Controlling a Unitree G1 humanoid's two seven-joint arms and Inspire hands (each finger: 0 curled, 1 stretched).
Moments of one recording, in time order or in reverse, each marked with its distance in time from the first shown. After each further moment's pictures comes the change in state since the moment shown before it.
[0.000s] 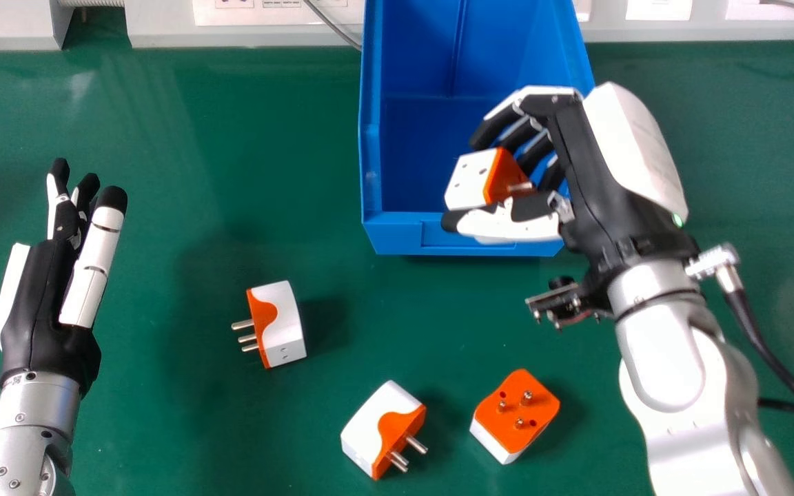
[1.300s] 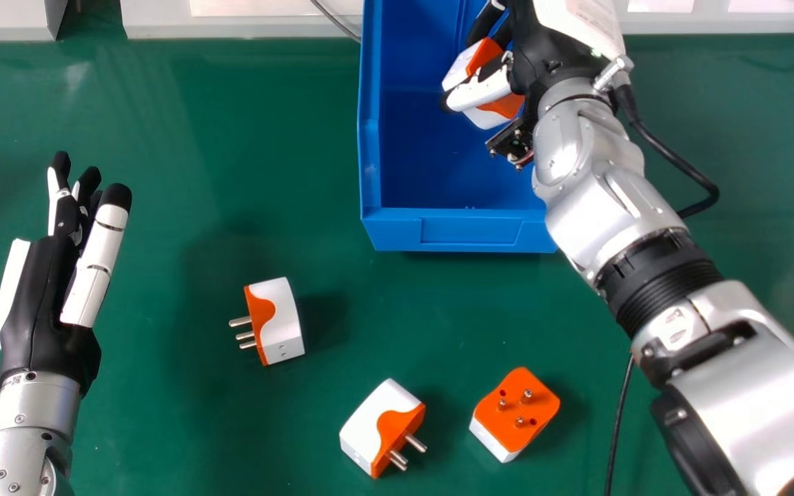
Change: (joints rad) left arm 0.037 -0.004 -0.011 -0.074 0.006 0.022 0.008; right arm -0.858 0.111 -0.012 1.277 0.067 -0.052 -0.245
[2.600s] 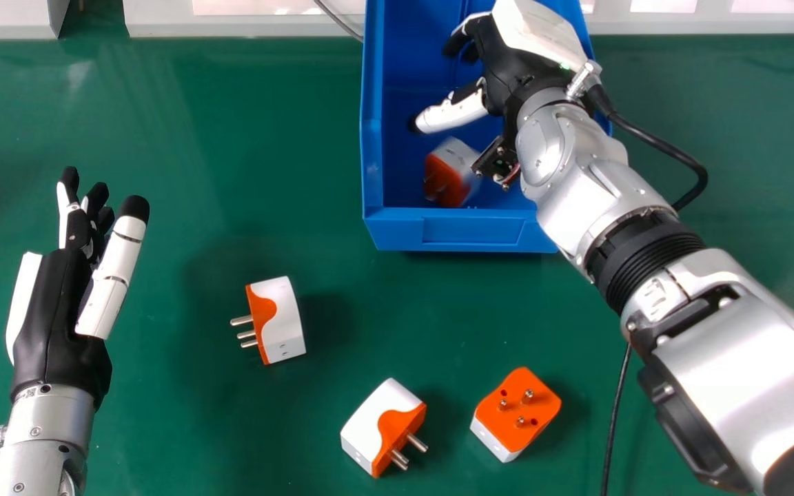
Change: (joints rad) left arm 0.075 -0.039 -0.038 -0.170 0.043 0.118 0.073; right arm -0.075 0.006 0.079 0.188 0.055 -0.115 0.085
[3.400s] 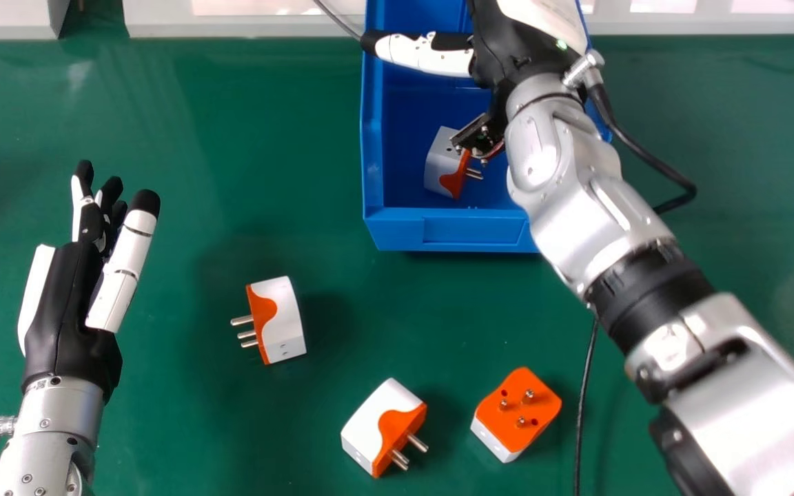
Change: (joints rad) left arm -0.024 0.001 -0.008 0.019 -0.003 -0.001 -0.015; right arm 0.255 -0.021 -0.019 -0.560 -0.014 0.090 -0.095
